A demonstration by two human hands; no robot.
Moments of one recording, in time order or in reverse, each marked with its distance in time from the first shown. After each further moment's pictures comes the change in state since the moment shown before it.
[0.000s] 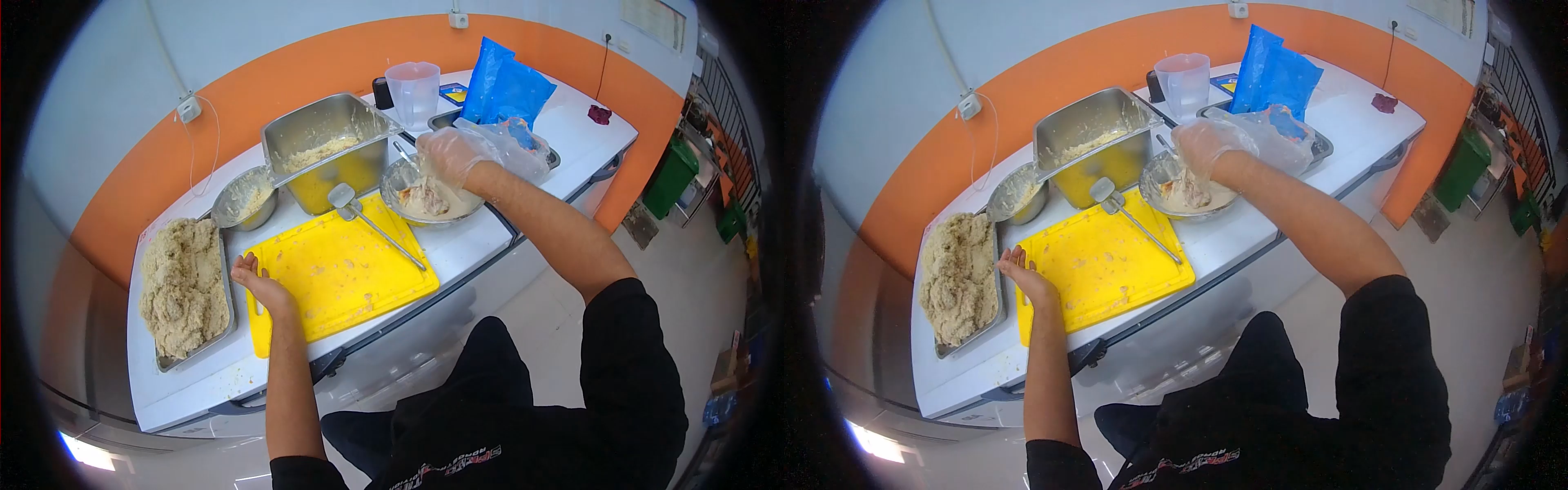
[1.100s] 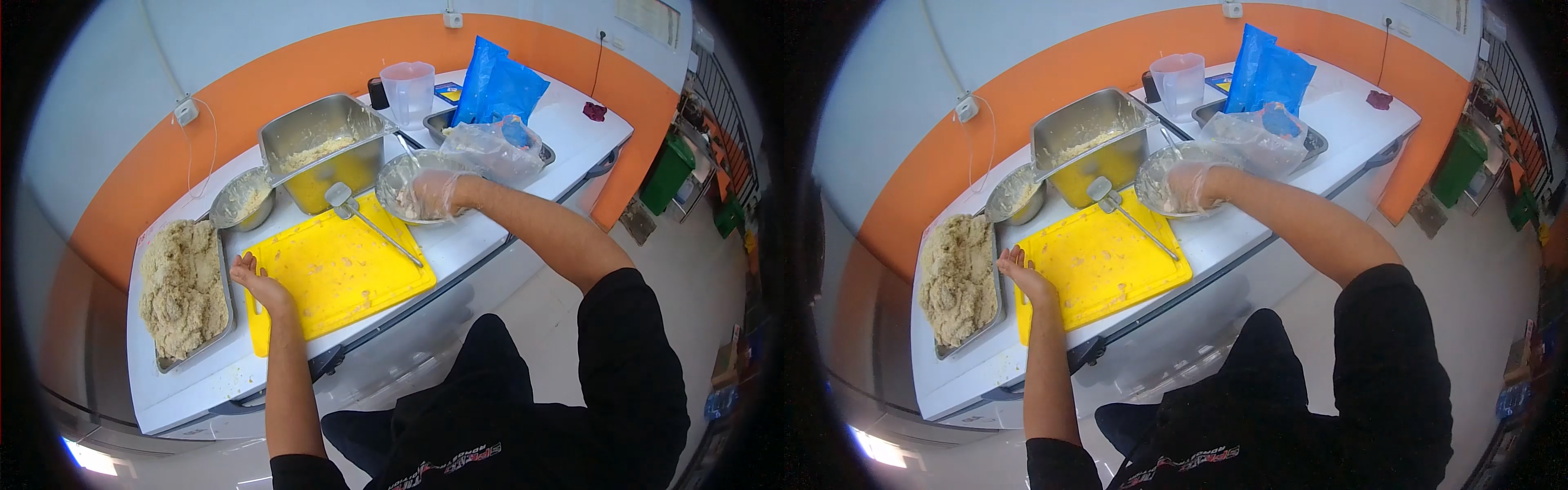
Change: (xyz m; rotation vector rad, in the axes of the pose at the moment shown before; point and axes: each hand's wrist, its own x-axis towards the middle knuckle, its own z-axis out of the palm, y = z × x) left_hand 0.001 0.002 0.001 0.003 -0.002 -0.012; right_hand -0.016 -0.005 0.040 0.132 -0.373 -0.381
